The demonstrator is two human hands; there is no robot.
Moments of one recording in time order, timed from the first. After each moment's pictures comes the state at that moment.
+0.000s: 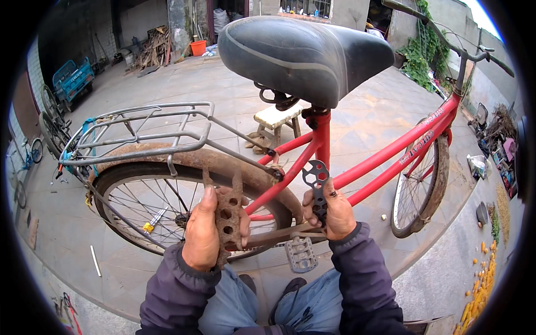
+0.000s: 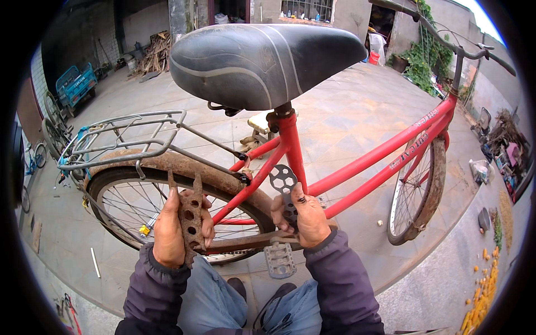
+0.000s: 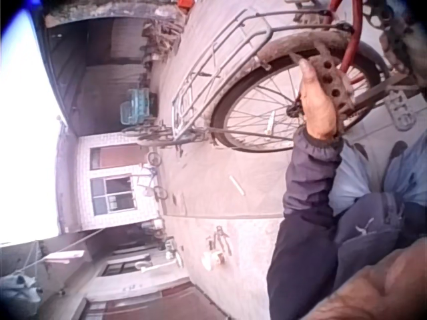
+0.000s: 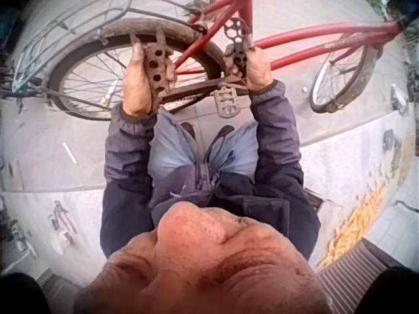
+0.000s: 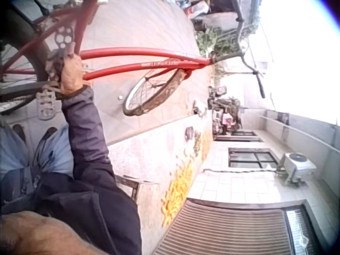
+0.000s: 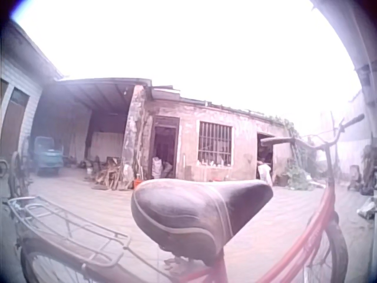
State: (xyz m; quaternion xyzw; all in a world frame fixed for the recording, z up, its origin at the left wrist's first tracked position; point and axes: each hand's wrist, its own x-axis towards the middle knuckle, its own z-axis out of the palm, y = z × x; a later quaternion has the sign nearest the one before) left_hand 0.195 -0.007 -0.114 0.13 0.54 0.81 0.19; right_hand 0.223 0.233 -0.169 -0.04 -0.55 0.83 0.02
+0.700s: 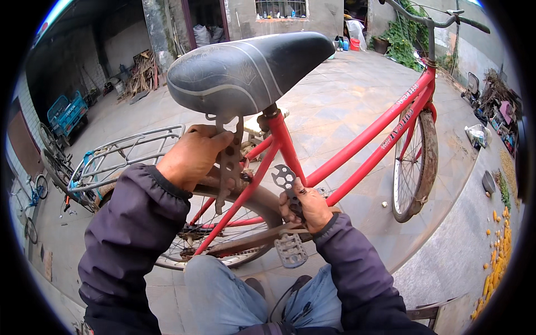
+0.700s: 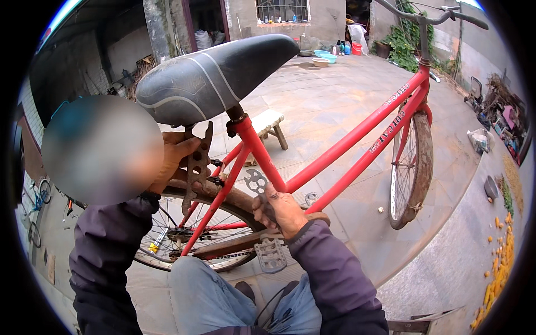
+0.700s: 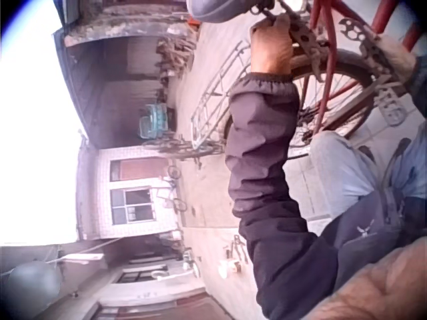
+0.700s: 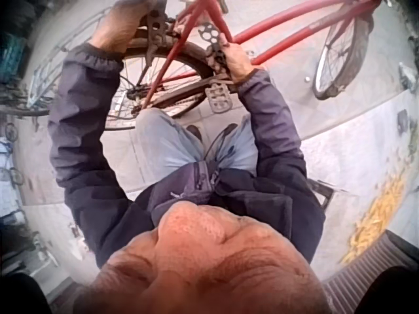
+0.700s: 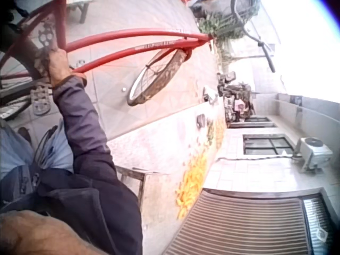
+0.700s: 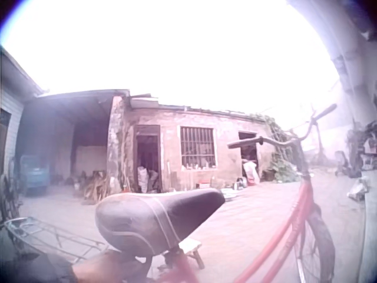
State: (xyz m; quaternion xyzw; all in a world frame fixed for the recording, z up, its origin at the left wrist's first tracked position) left_hand 0.139 0.053 -0.008 0.18 0.75 0.60 0.22; right_hand 0.223 0.246 -0.185 -0.03 -0.54 0.84 -0.03
